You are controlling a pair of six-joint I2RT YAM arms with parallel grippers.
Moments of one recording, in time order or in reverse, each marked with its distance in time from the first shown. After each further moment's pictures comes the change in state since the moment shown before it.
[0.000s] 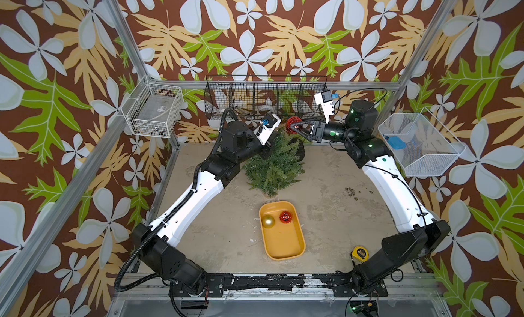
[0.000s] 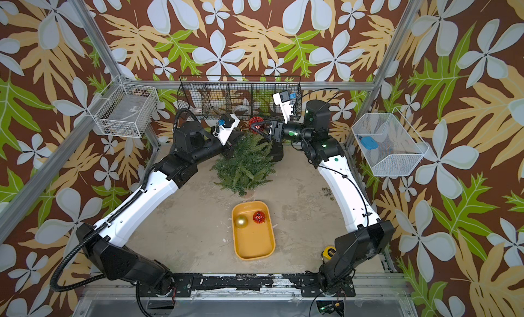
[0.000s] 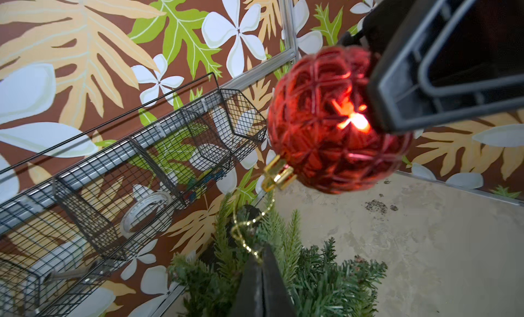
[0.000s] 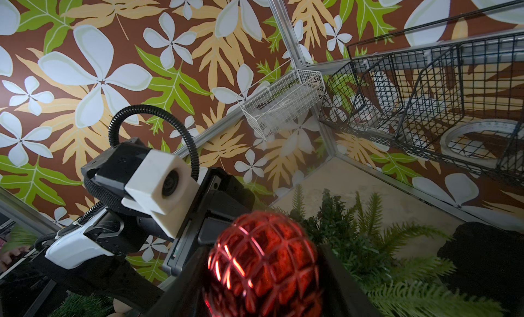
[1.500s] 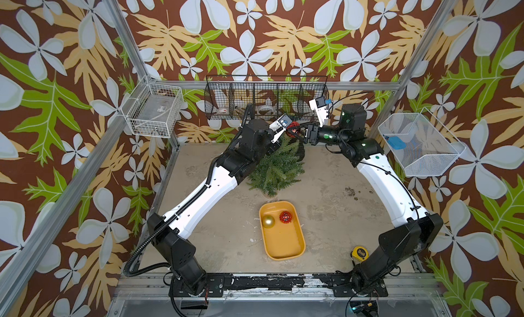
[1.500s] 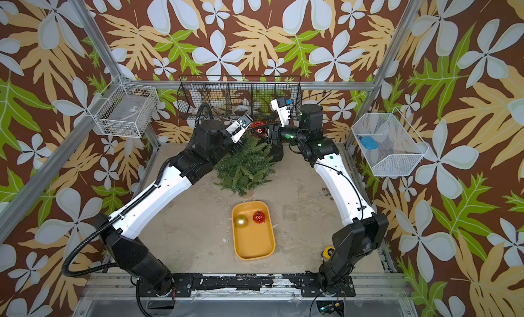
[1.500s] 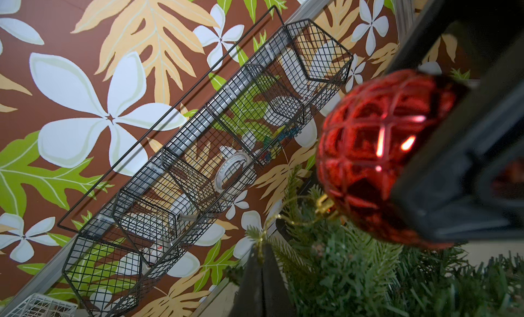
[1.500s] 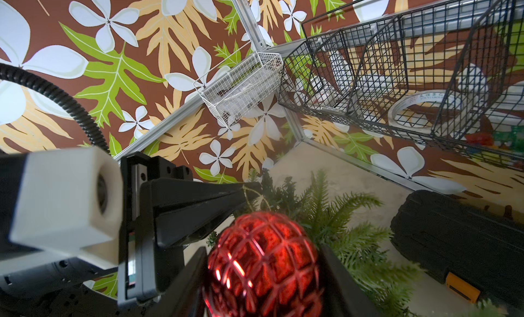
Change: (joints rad) left arm -0.116 0.124 0.169 -0.173 -0.518 0.247; right arm -0.001 0.041 -0.019 -0.080 0.101 -0.101
